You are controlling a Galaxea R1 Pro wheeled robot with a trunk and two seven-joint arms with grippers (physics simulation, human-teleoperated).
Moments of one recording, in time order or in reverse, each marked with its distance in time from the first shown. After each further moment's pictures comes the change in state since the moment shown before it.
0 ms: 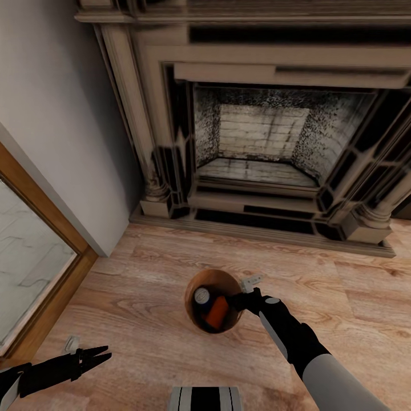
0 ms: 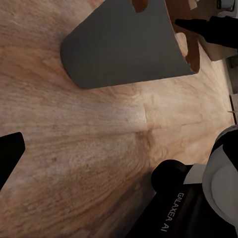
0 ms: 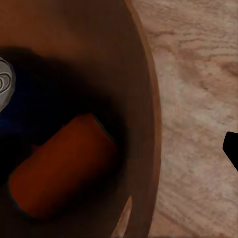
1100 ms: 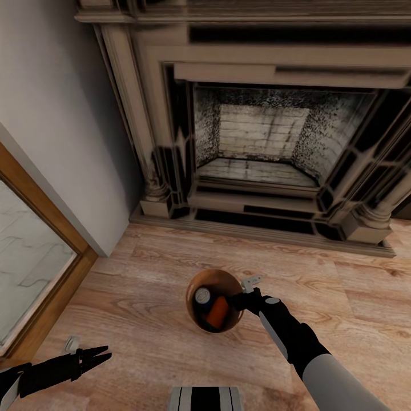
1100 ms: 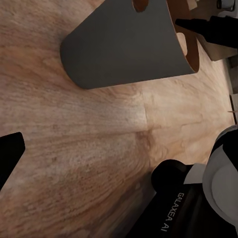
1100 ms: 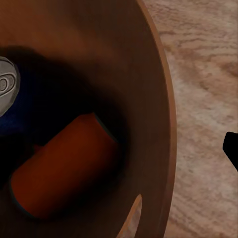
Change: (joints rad) left arm 0.000 0.000 0.000 0.000 -0.001 0.000 0.000; right arm 0.000 0.000 0.000 0.000 0.000 0.000 0.000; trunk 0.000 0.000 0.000
